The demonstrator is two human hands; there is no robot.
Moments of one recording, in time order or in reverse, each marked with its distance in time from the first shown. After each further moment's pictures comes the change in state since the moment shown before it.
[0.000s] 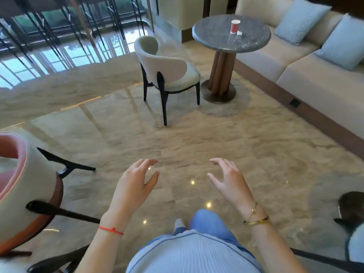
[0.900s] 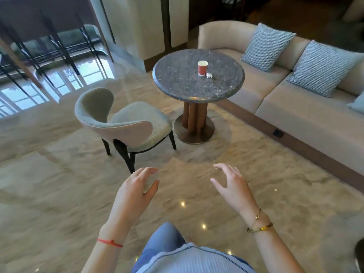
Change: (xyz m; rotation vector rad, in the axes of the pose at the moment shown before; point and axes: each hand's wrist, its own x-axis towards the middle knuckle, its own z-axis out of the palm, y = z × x) left_hand 0.569 0.073 0.055 -0.047 -0.095 0.147; right_hand 0.495 0.157 -0.108 -0.020 0.163 0.168
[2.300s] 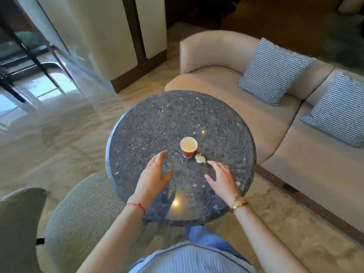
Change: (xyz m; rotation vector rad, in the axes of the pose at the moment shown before) left_hand 0.814 0.039 0.137 -0.075 -0.154 0.075; right_hand 0.748 0.199 -0.003 -0.045 -0.058 0.184
